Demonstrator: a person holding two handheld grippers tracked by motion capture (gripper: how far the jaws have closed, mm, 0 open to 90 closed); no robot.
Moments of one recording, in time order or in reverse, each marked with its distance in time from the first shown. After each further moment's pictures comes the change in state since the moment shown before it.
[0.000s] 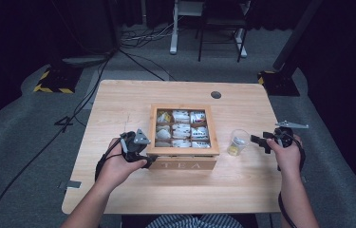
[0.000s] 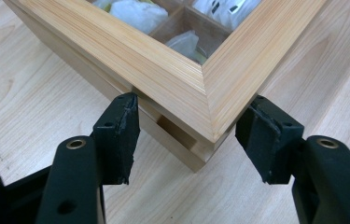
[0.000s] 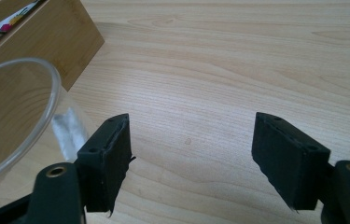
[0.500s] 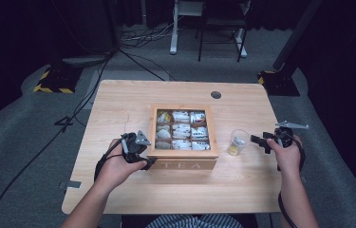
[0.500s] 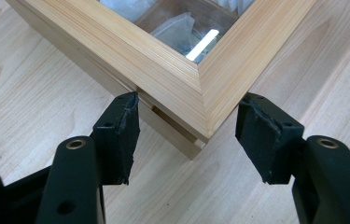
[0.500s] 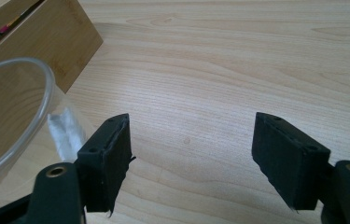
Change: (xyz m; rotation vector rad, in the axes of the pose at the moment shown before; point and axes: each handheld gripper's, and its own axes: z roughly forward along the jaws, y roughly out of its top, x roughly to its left) left arm -0.001 -0.001 0.001 0.051 -0.017 0.001; right arm -0.002 -0.001 0.001 0.001 0.003 0.015
